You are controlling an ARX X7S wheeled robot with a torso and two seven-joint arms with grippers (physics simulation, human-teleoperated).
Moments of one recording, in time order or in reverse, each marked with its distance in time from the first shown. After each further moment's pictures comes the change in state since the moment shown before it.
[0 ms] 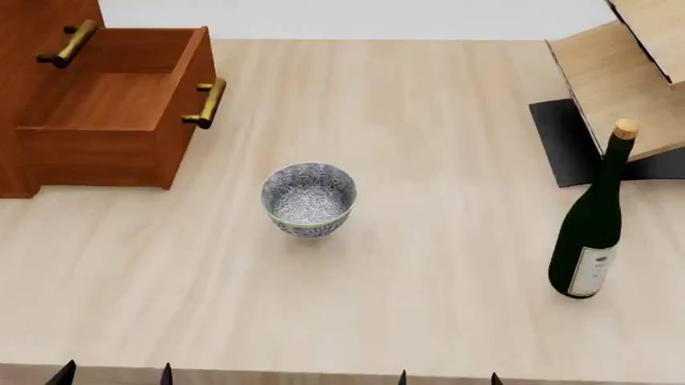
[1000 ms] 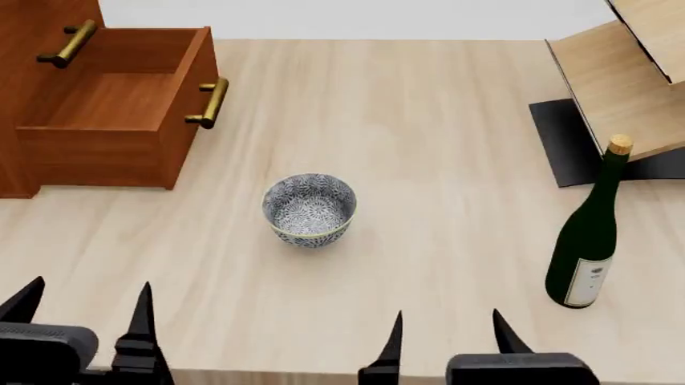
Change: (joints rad) left arm -0.120 -0.125 0.072 0.545 -0.152 -0.599 -0.117; right arm 0.105 0.108 -0.090 -0.304 0.099 0.376 0.081
